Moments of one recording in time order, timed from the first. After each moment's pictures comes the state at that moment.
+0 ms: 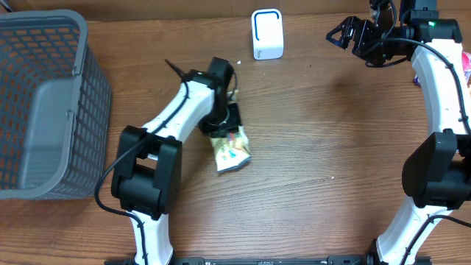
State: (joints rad) left arm -0.36 2.06 1.51 -0.97 0.24 -0.51; right arm -0.08 2.05 1.93 -0.91 -0.64 0.23
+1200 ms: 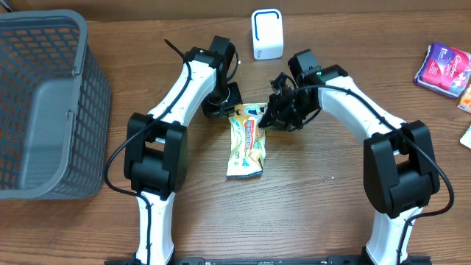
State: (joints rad) left arm -0.32 2.23 1.83 -1.11 0.17 -0.59; right arm 0.35 2.05 1.50 -0.85 -0.75 0.40
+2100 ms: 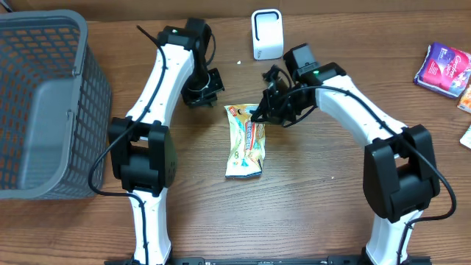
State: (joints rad) left arm -0.20 2.24 2.03 -1.37 0.20 -0.54; right arm 0.40 2.02 1.55 -0.82 -0.77 0.35
